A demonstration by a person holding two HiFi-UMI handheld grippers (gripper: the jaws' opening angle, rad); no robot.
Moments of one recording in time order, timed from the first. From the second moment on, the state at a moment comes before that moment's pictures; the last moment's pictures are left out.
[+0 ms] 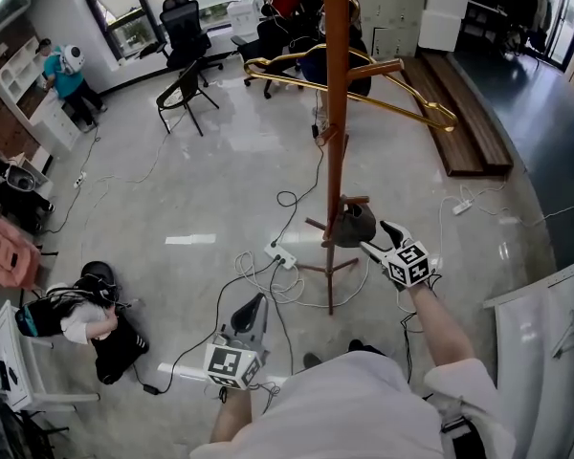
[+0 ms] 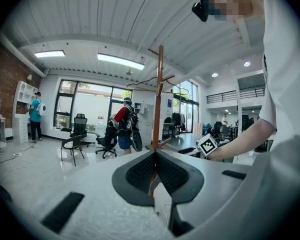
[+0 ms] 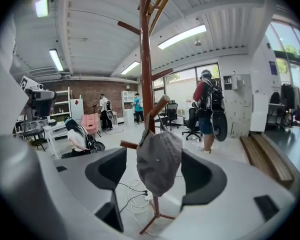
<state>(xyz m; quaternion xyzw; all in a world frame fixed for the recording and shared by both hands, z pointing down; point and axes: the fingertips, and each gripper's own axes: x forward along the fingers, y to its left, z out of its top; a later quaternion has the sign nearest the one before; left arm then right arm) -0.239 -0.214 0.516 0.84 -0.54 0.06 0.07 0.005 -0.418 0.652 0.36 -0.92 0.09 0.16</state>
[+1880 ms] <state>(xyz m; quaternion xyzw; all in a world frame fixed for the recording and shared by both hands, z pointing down) -0.241 -0.186 0.503 0.86 -0.51 0.04 0.03 -0.076 -0.252 0.491 0.37 -0.93 0.03 0.00</state>
